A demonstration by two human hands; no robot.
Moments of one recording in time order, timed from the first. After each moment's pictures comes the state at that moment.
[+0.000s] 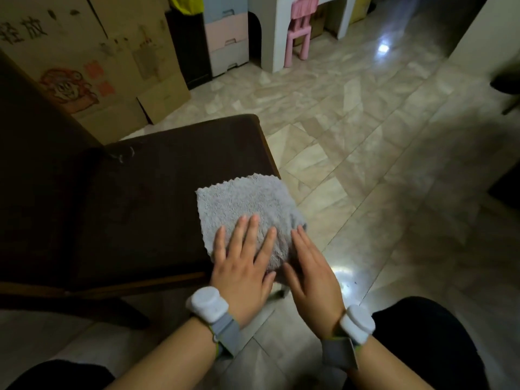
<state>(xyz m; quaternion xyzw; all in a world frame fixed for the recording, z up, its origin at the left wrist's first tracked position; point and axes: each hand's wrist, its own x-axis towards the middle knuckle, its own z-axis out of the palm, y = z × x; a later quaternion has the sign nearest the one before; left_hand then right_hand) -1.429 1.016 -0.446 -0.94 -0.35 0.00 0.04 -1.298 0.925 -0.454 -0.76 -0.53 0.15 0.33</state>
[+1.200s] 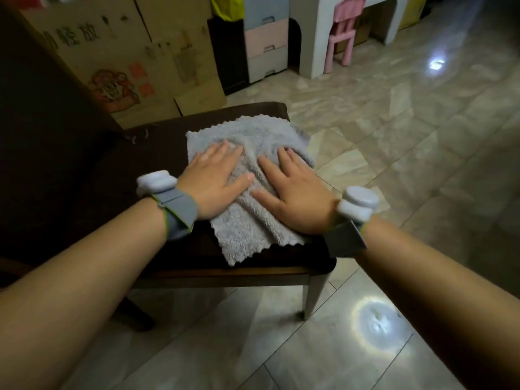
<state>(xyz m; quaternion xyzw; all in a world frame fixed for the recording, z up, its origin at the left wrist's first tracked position) -1.419 1.160 -0.407 -0.89 -0.44 0.03 -0.07 -1.248 1.075 -0.437 -0.68 -0.70 0.11 0.17</state>
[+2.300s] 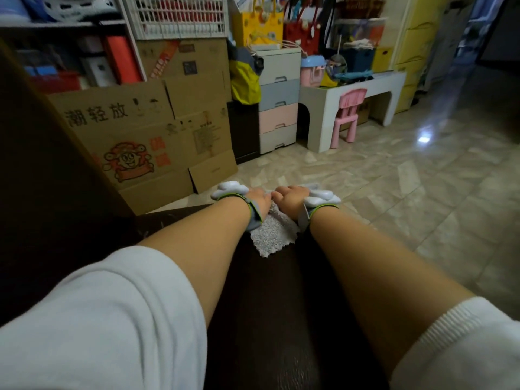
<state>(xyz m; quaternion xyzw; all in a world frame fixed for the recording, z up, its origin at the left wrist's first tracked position) -1.337 1.336 -0.385 -0.85 -0.51 0.10 -0.05 -1.203 1.336 -0.425 -0.72 -0.69 0.08 0.00</state>
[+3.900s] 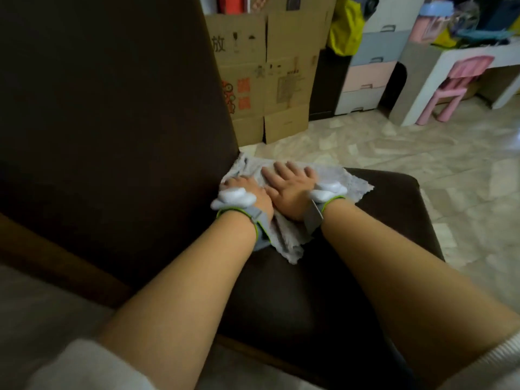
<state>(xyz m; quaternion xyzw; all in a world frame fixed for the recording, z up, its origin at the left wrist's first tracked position) -1.529 1.288 -0.400 -0.67 -0.73 0.07 -0.06 -1.420 1.307 -0.407 -0.60 -0.80 0.04 -0.02</state>
